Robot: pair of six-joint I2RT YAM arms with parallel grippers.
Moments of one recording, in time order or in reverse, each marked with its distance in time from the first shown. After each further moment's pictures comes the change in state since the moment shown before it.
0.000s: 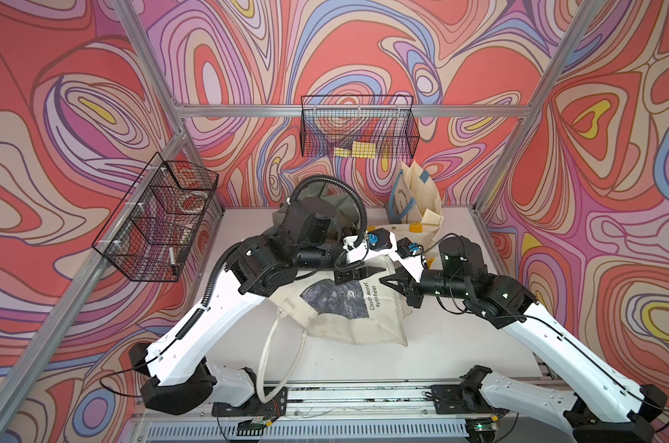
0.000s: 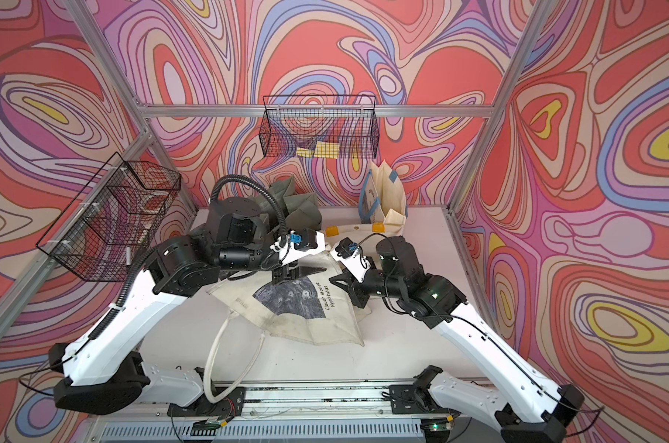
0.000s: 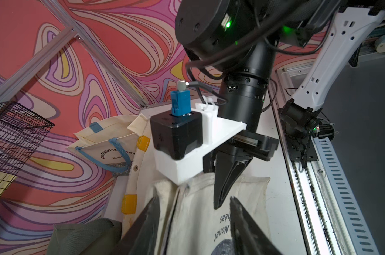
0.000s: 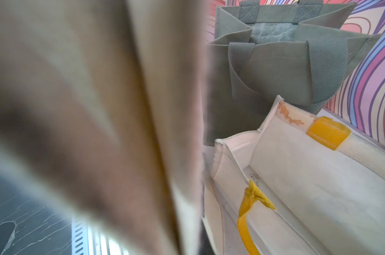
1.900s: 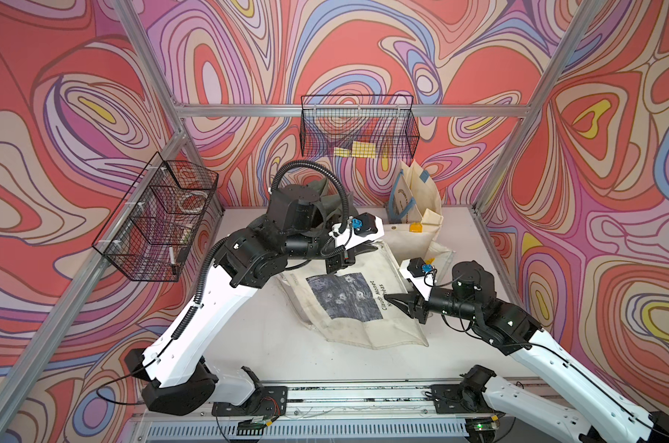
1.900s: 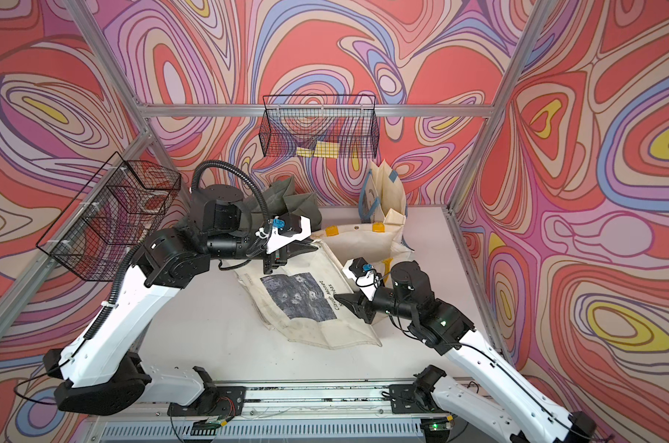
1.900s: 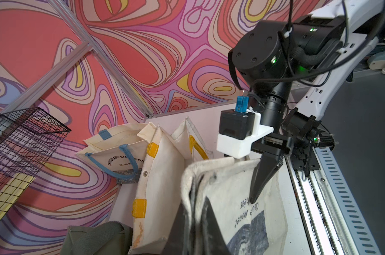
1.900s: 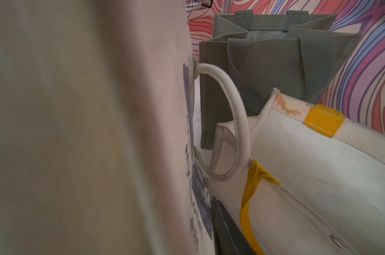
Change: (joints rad) left arm 0.125 -0.032 0.035 0.018 0.162 0.015; right arm -0.005 -0.229 -0.336 0.243 0.009 0.033
